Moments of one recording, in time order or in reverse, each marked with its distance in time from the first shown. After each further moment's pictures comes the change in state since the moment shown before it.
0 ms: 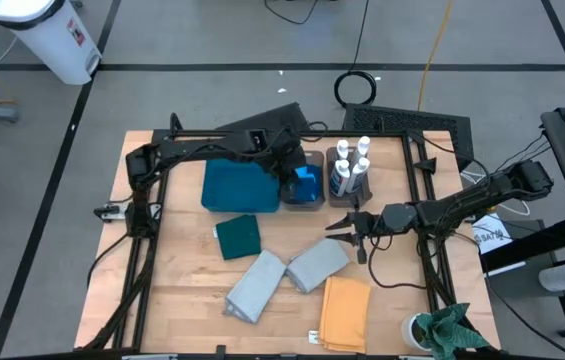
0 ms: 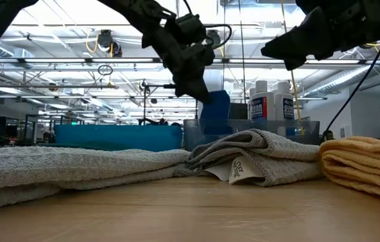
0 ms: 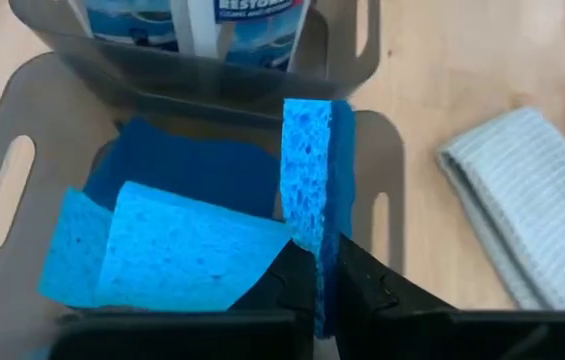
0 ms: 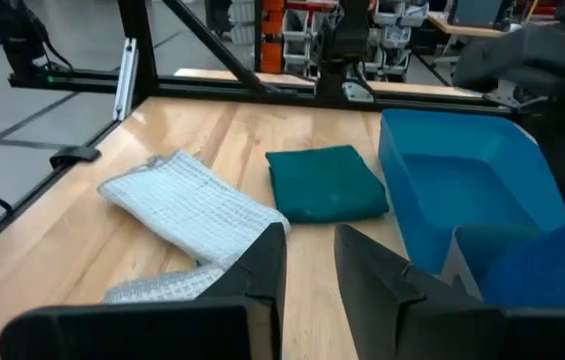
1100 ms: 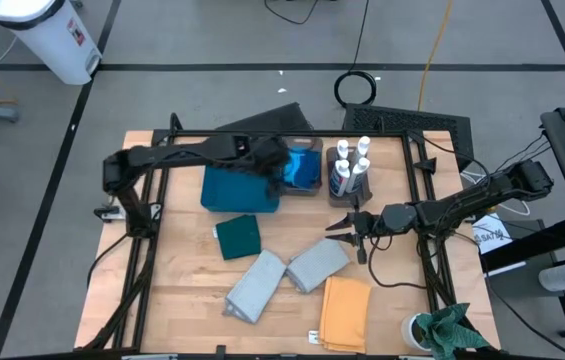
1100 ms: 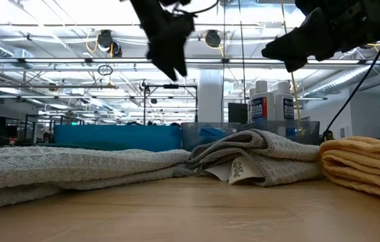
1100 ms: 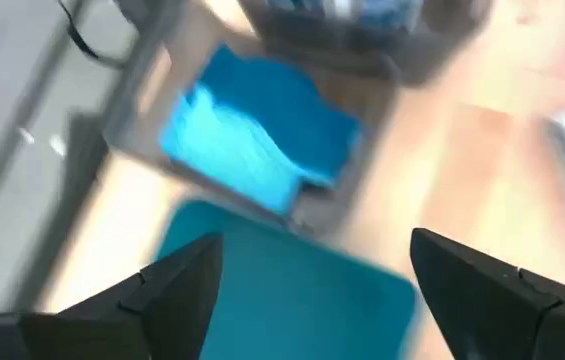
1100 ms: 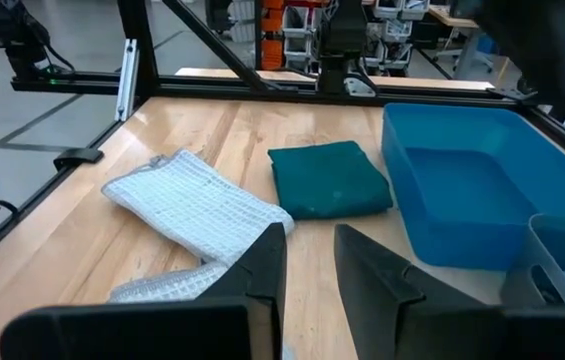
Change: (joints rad) left arm -0.123 -0.192 0.008 -0.257 -0.477 -0.162; right arm 0.000 0.001 0.000 -0.005 -0.003 0.026
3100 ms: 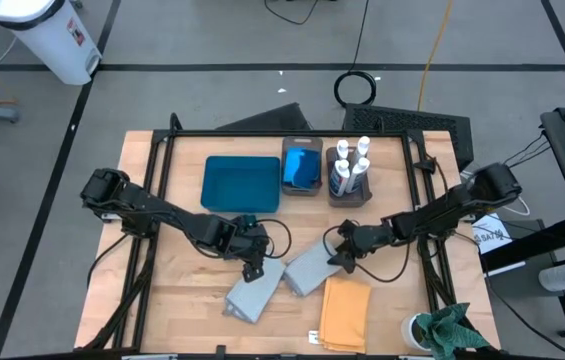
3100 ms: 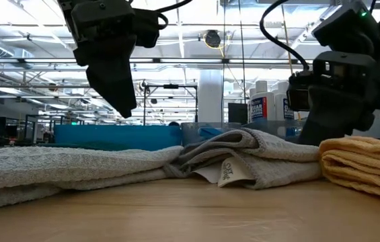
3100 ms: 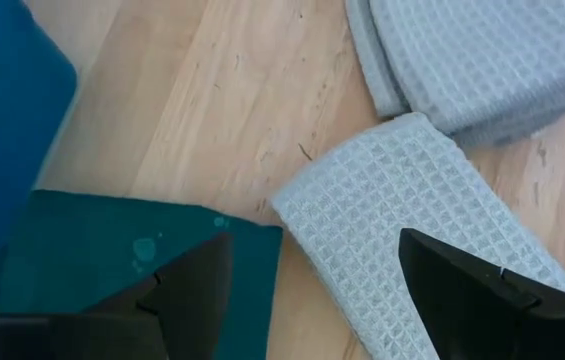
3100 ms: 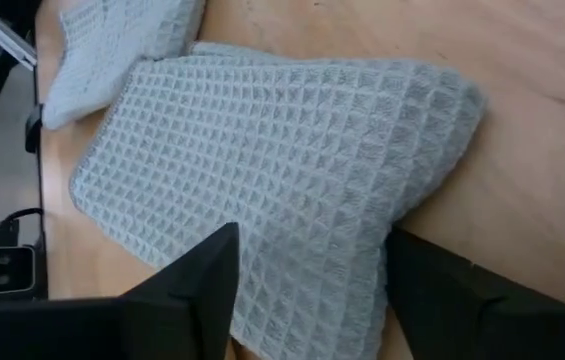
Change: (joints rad) left arm -0.521 -0.090 -0.489 0.267 -0.028 -0.556; right arm 0.045 0.442 -0.100 -0.077 -0.181 0.956
